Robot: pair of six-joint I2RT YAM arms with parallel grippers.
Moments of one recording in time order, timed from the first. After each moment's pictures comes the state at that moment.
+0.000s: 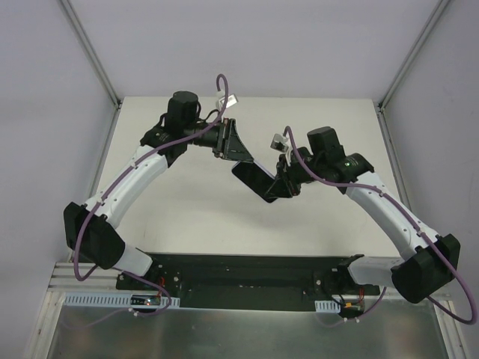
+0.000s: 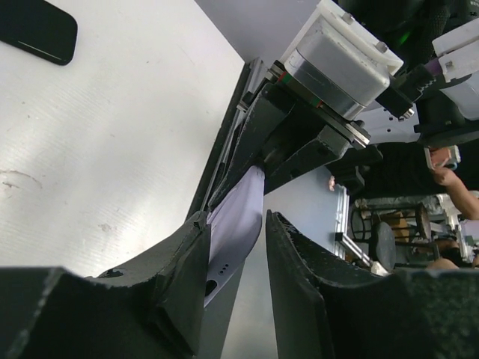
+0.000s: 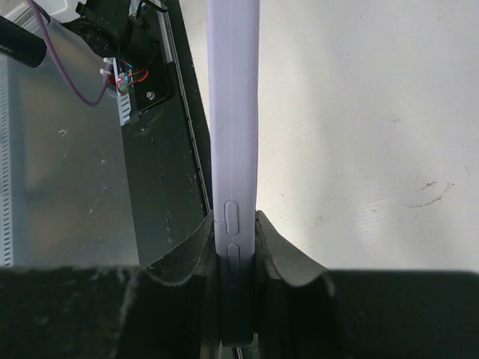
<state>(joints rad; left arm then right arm) -0.48 1.46 1.40 -0.35 0.99 -0.53 0.52 1.26 1.16 -0.71 -0.88 -0.20</state>
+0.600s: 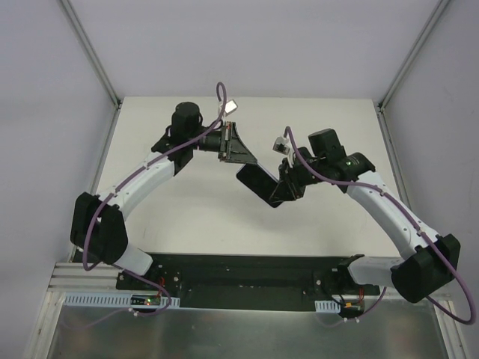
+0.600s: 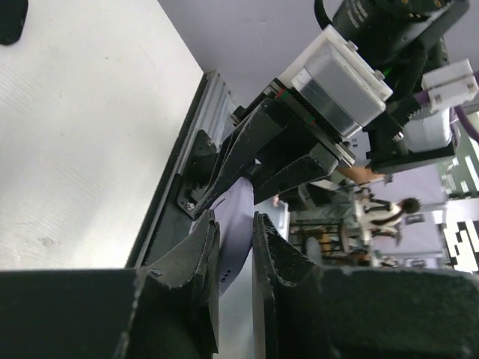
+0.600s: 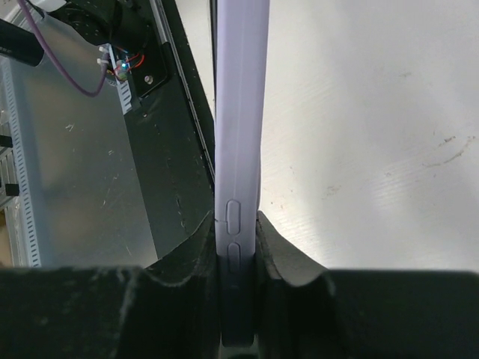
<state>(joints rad) -0.48 1.48 1.20 0.05 1.03 -0.88 0.51 1.26 1.16 -0.80 -0.85 -0.18</state>
